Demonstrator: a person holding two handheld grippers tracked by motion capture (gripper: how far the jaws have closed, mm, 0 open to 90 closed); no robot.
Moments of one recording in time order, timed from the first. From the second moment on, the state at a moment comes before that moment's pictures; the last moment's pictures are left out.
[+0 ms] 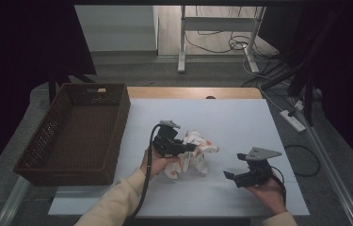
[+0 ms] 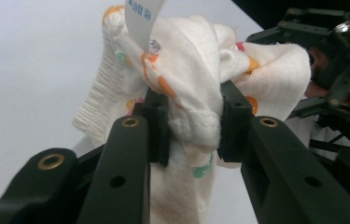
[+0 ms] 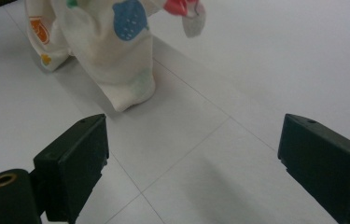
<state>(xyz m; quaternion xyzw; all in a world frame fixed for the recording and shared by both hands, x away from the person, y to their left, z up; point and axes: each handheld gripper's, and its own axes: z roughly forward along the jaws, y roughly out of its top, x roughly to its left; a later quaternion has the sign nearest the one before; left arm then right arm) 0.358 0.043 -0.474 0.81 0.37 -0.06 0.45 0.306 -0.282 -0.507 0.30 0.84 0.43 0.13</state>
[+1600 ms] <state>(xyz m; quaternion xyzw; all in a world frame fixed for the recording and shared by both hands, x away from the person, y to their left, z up) 0.338 0.073 -0.471 0.82 0.38 0.03 0.44 0.304 -0.285 -0.509 0.31 0.84 0.43 0.13</state>
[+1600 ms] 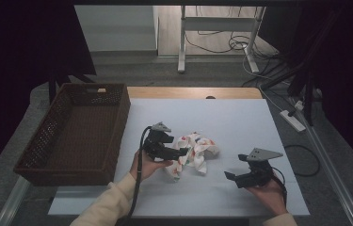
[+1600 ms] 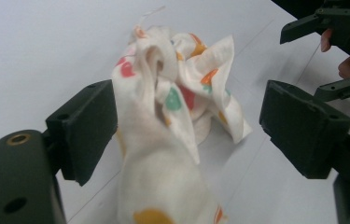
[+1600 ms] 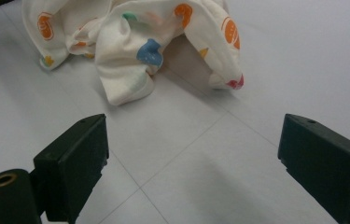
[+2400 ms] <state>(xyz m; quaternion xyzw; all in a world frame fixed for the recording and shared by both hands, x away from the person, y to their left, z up) 0.300 0.126 -0.473 0.81 0.39 0.04 0.45 0.302 -0.286 -0.507 0.31 0.84 0.43 0.14</state>
